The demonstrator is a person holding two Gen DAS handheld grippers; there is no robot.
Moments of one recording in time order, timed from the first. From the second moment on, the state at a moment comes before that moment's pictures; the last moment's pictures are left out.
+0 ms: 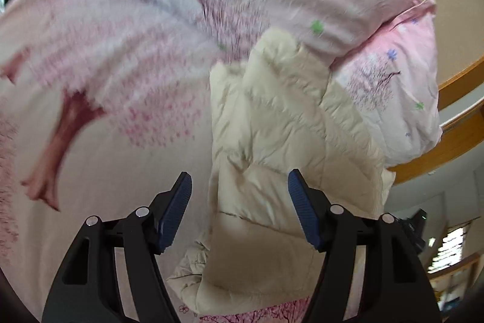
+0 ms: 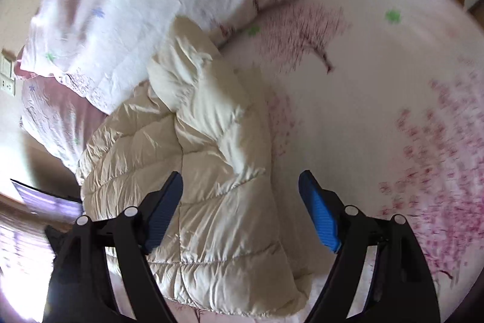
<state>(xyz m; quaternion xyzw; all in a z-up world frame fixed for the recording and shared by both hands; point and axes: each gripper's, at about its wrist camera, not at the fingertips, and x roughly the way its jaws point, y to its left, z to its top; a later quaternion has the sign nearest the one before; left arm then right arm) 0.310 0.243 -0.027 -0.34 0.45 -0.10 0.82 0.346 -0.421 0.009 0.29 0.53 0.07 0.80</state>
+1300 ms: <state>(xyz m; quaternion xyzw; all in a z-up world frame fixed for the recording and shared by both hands) 0.231 0.246 -0.040 -0.39 0.40 -0.06 0.83 0.242 -0.408 -0.007 0.40 0.44 0.08 0.80</state>
